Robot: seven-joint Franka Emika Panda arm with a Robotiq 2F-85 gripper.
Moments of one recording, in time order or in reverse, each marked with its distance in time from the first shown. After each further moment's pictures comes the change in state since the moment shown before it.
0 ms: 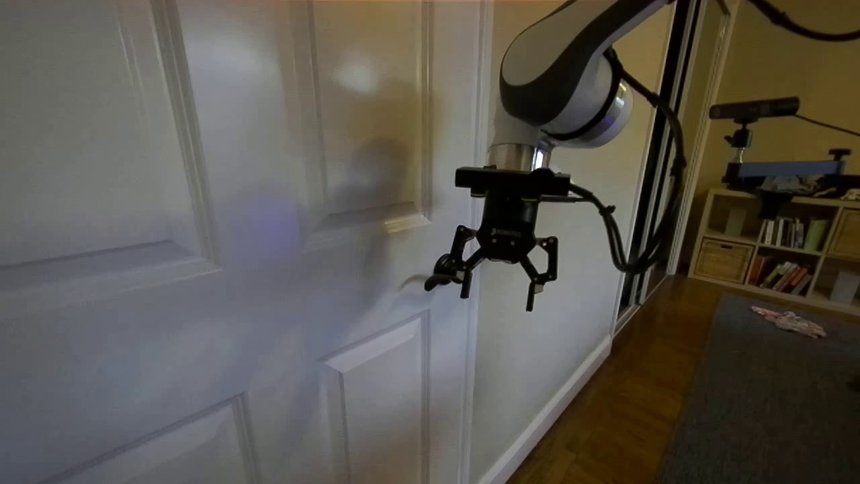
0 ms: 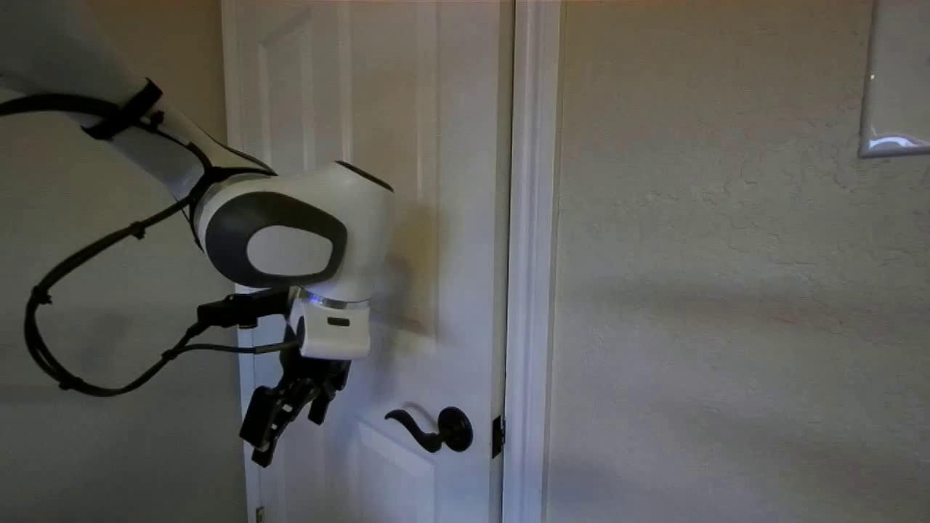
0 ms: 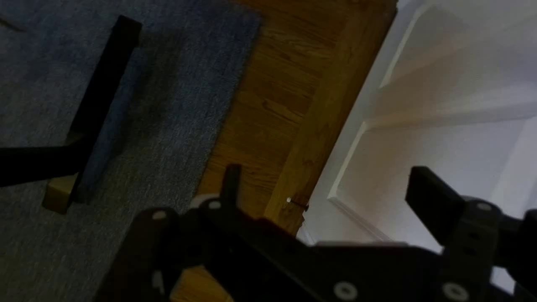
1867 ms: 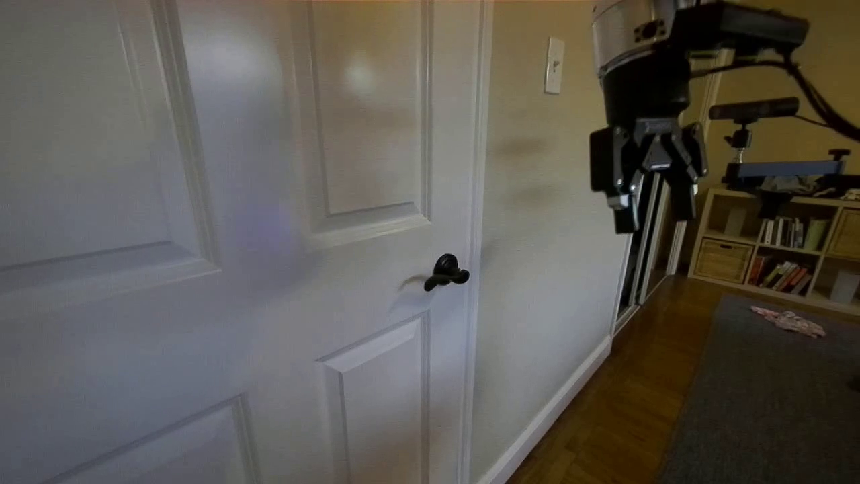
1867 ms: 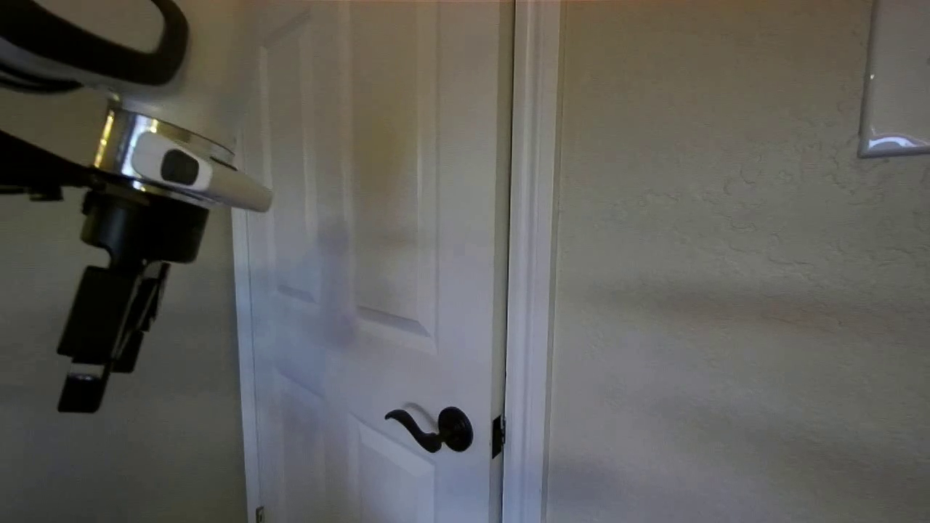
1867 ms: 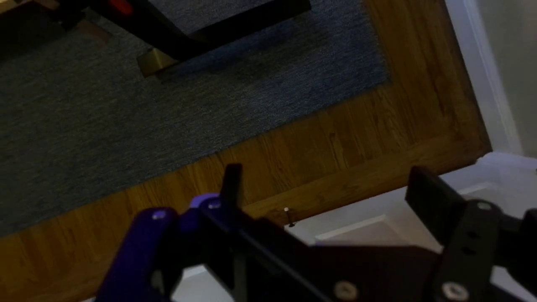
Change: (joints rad) arm -0.018 -0.527 0.066 -0.352 -0.283 -0.327 -0.556
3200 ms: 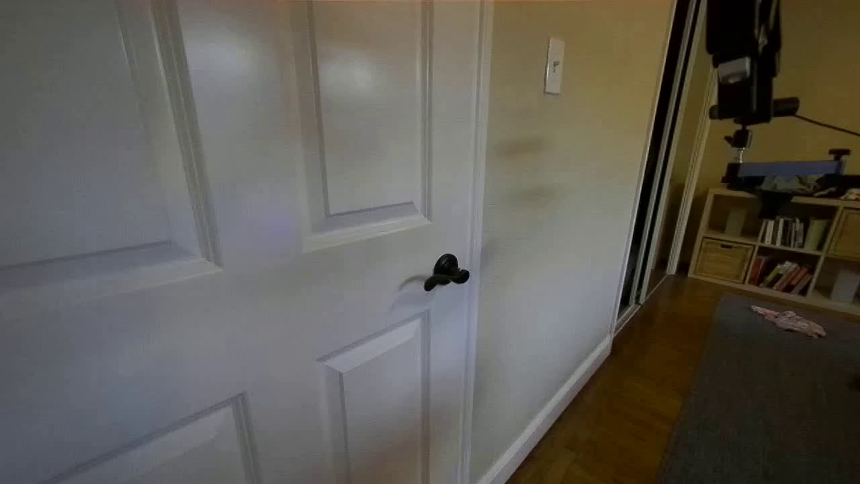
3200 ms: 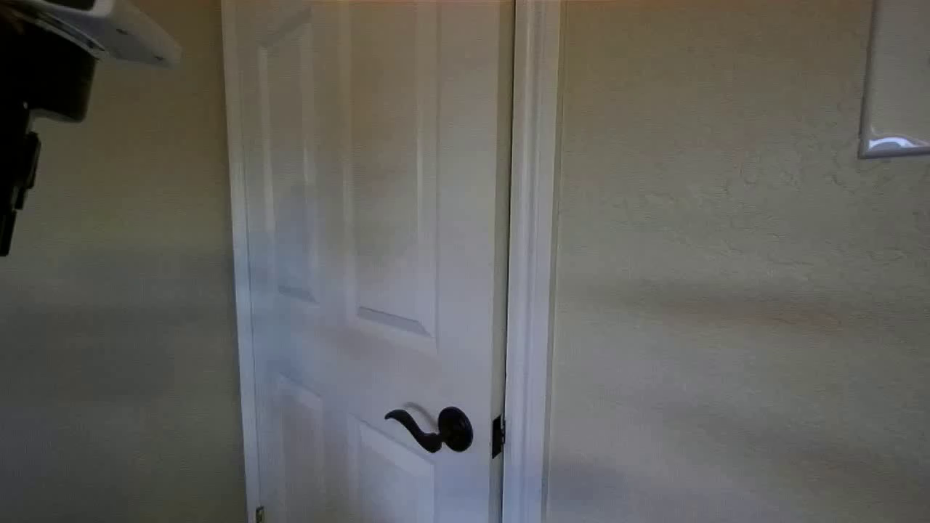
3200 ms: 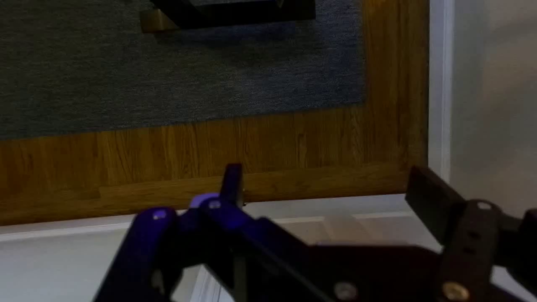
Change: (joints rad) arm 0.018 -0.279 0.025 -0.037 0.012 -0.159 -0.248
